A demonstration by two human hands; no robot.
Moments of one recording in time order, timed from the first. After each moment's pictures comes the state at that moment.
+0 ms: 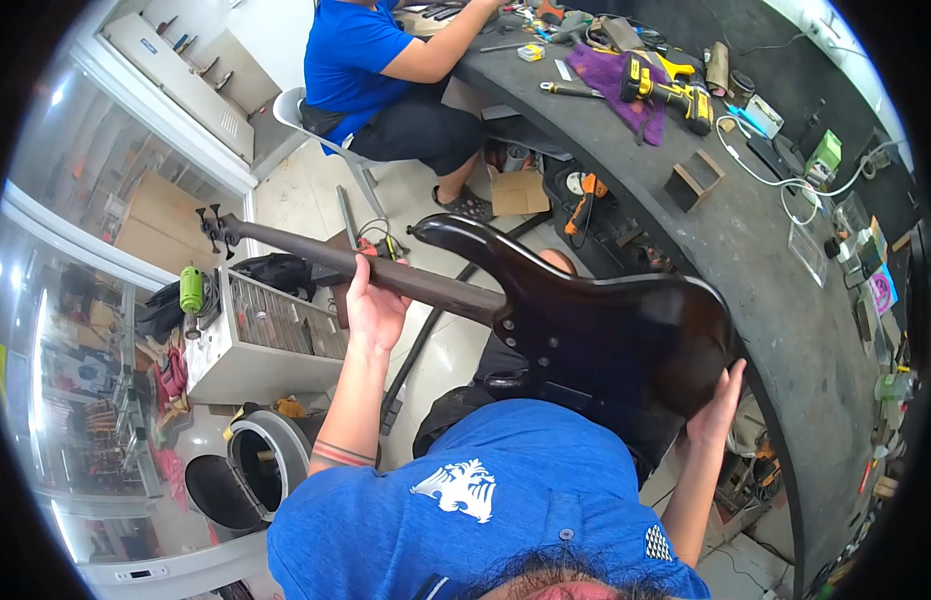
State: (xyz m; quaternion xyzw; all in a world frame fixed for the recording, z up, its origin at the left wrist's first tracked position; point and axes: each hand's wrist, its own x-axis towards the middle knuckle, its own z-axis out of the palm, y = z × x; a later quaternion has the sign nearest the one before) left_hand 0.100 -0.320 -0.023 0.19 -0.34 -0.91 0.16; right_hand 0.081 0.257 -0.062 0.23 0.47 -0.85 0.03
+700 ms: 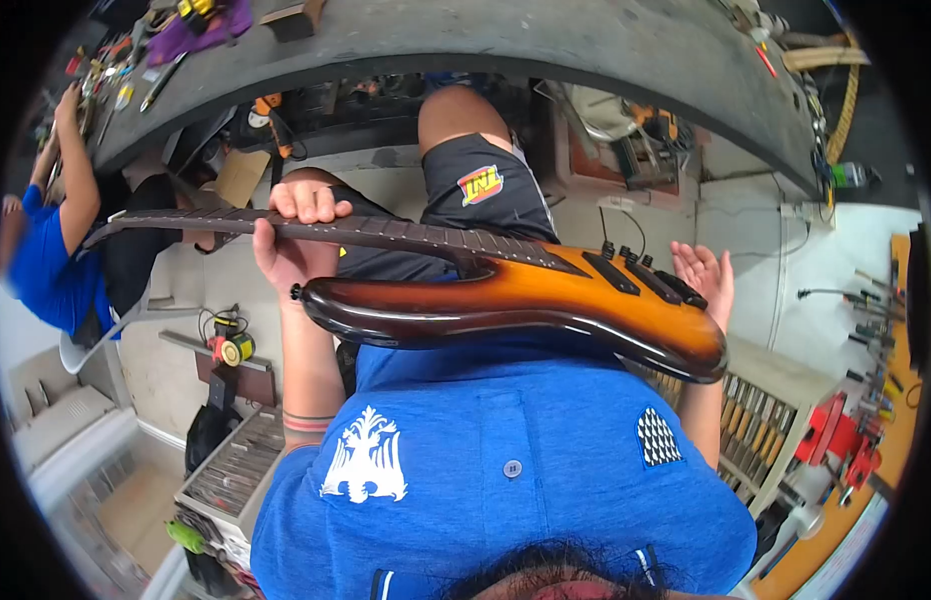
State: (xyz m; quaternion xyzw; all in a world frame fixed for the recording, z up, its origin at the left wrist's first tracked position) left_hand 0.010 -0.092 -0.061 -0.22 -0.17 -0.91 -0.30; right_hand 0.431 0.350 -0.039 0.38 0.39 -0.80 -0.26
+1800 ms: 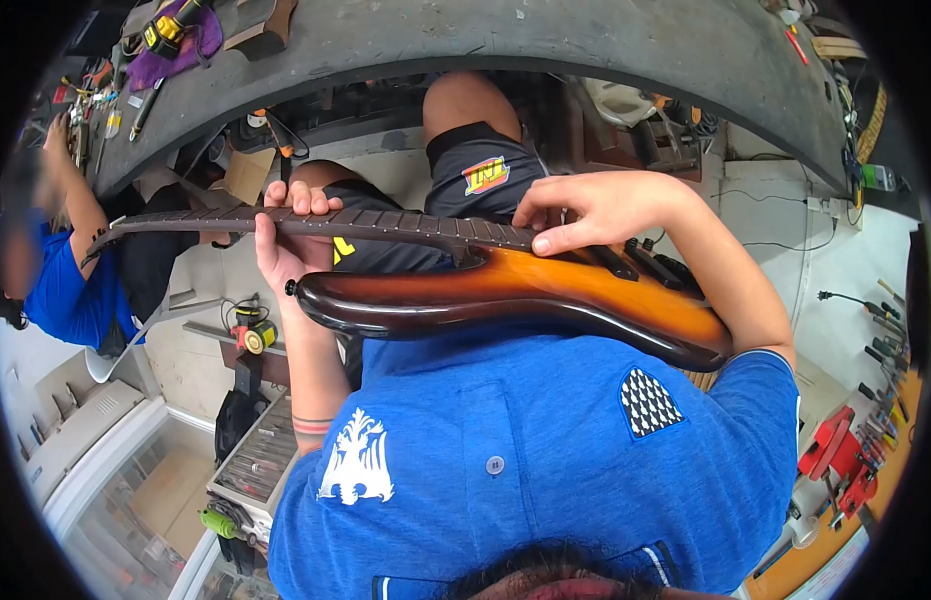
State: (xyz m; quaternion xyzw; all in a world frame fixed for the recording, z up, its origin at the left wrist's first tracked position) left_hand -0.008 -0.076 -0.058 -0.13 -0.27 -0.91 -0.28; right_hand 0.157 0.309 0.025 -0.11 0.79 -0.46 0.39
